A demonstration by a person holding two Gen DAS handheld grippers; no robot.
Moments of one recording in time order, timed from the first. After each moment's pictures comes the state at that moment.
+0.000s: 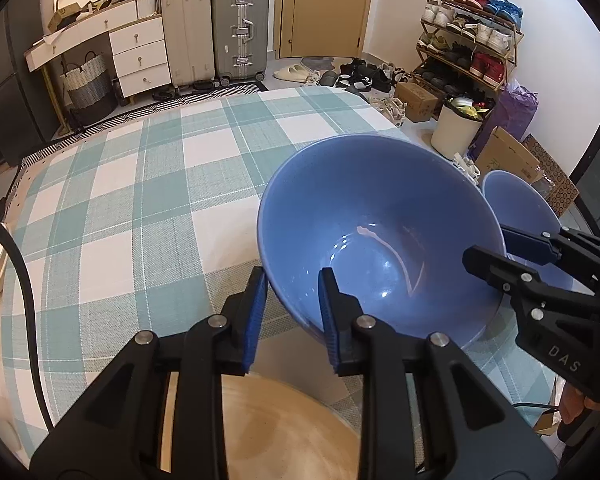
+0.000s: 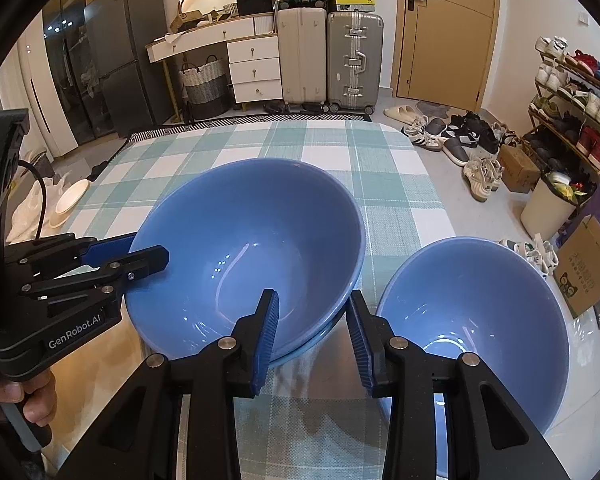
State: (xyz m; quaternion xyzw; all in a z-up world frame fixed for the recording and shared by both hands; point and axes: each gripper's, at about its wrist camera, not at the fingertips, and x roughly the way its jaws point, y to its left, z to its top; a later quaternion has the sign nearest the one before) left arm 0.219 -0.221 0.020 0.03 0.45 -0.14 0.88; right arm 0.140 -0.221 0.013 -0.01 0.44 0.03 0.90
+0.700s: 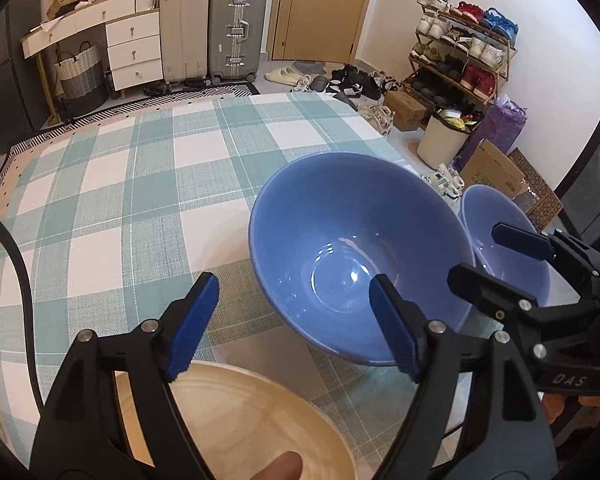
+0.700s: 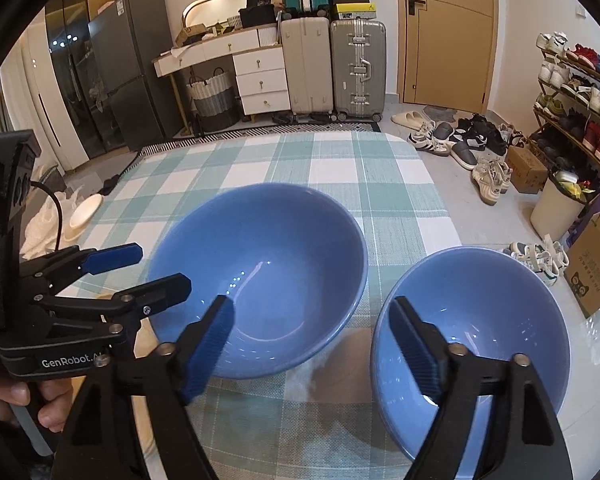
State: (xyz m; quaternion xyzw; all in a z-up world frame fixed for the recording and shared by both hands) left arm 0.214 -0.214 0.028 -0.01 0.44 -0.16 0.88; right arm 0.131 -0.229 0.026 0.01 0.42 0.05 0.91
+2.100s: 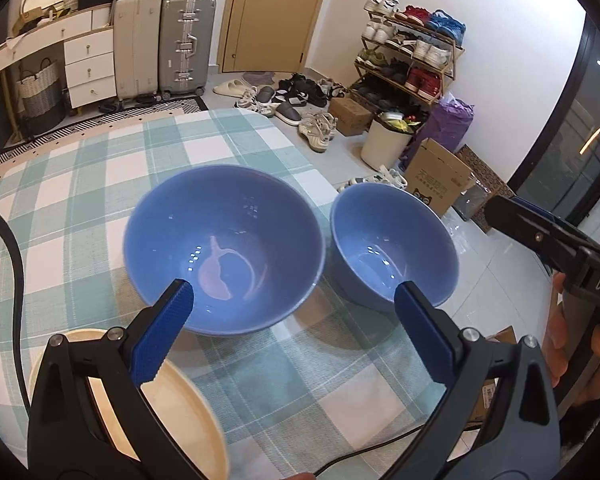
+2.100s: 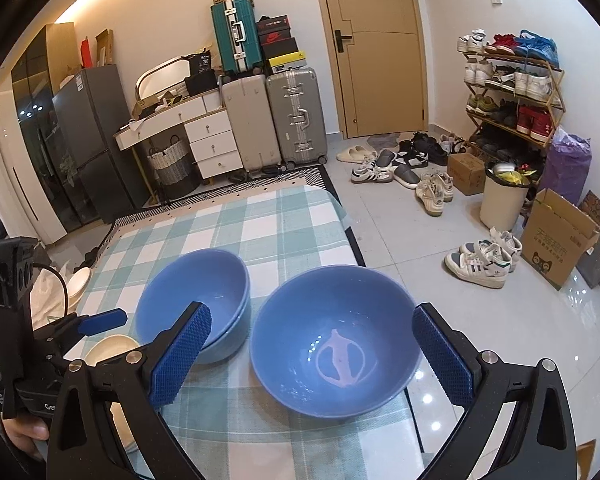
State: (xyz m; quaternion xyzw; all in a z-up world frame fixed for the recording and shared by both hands) left arm 0.133 -0.296 0.083 -0.02 0.42 -0.25 0.87; right arm 0.032 -0.339 0.114 0.08 0.34 -0.04 0.93
